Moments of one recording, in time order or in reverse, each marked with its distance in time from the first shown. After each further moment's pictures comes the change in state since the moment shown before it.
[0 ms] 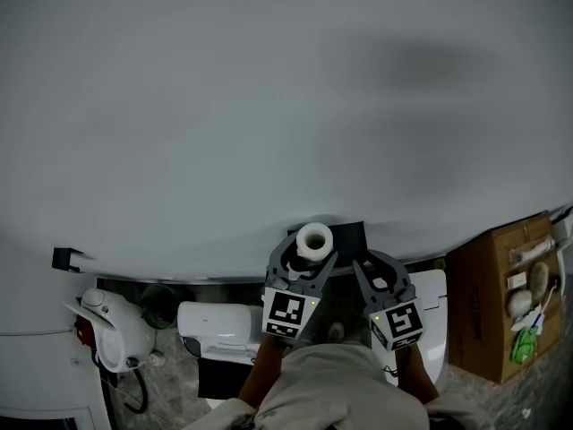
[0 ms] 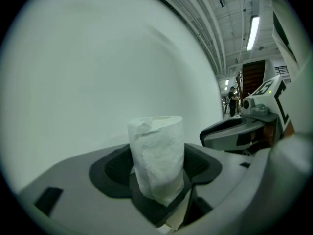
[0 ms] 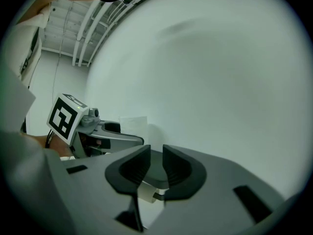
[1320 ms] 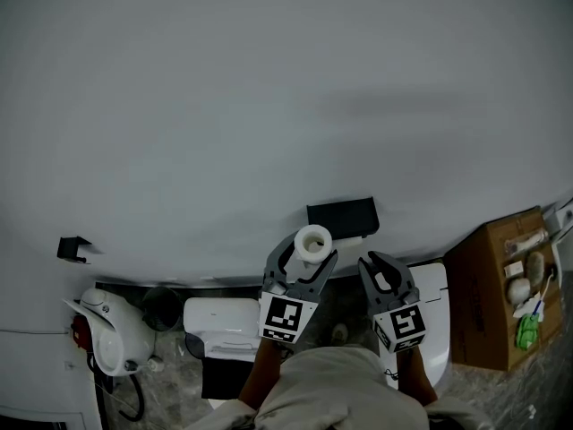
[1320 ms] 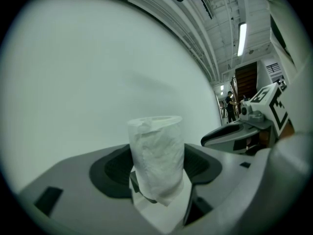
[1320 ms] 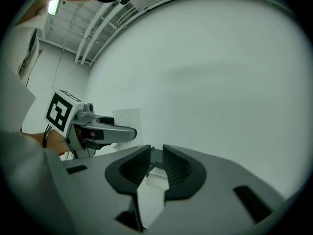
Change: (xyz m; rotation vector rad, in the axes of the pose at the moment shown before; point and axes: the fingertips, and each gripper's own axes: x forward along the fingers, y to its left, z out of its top) left arm -0.103 -0.013 0.029 0.046 -0.118 -0.006; right arm -0.056 0.069 0.017 -0.048 -0.074 -0.076
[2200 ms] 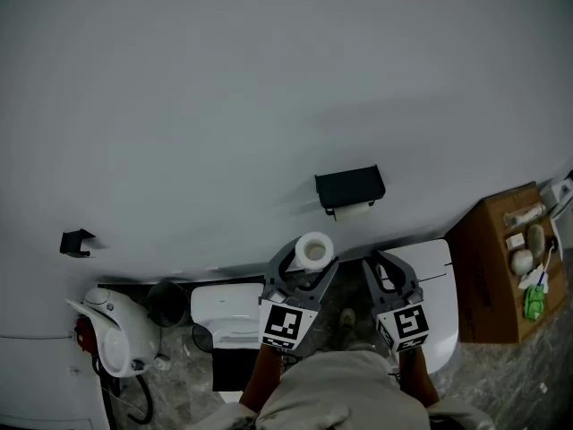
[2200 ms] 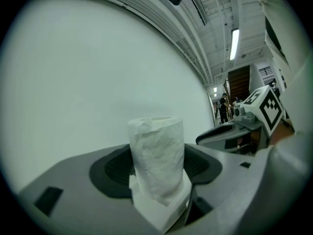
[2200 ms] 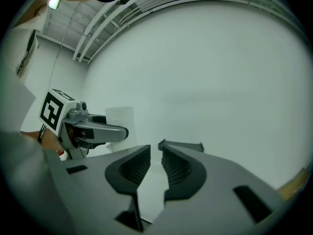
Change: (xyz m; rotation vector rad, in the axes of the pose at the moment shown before) left arm -0.089 -0.027 -0.014 0.009 -0.017 -0.063; right arm -0.050 0.064 -0.017 0.006 0.007 -0.068
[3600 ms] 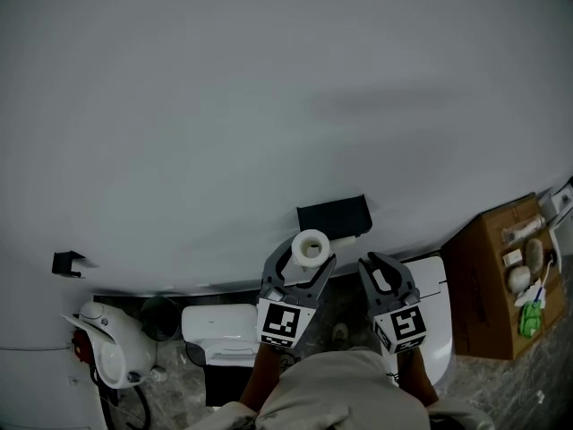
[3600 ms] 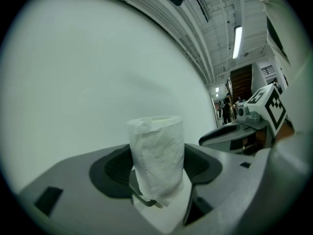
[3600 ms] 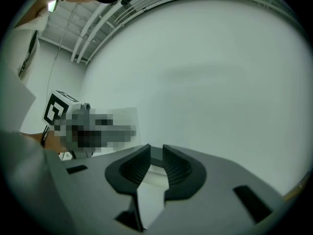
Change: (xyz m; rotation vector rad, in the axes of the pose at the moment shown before) left arm 0.094 0.022 0.007 0.003 -0.009 0.012; right arm 0.050 -0.071 0.006 0.012 -0.007 0.017
